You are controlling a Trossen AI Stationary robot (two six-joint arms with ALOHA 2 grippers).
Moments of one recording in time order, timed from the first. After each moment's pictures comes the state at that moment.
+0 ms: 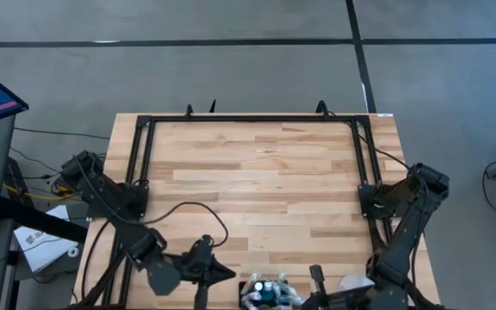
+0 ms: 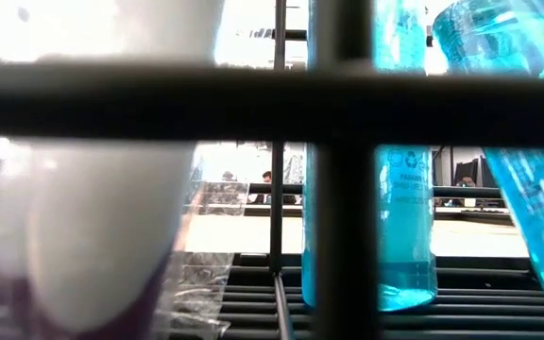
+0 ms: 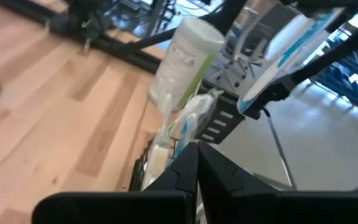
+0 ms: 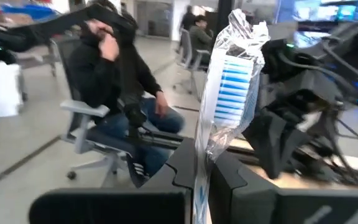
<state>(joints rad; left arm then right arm) -0.81 1.59 1.23 -0.03 -0.68 -0.75 1.01 1.73 1.47 0.18 0.79 0.00</state>
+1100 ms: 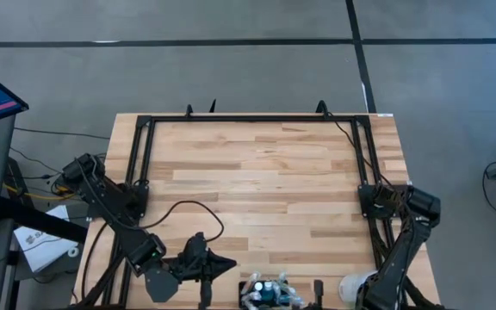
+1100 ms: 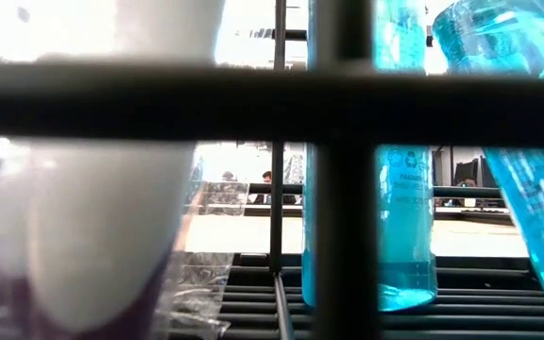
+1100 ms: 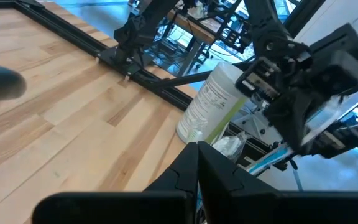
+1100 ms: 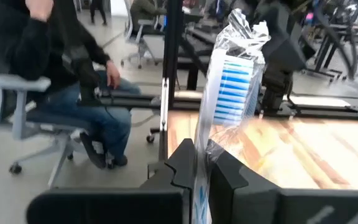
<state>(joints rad) -0.84 1.62 1.23 0.01 -0.95 -0.85 1.08 1.95 1.47 0.15 1.12 0.25</state>
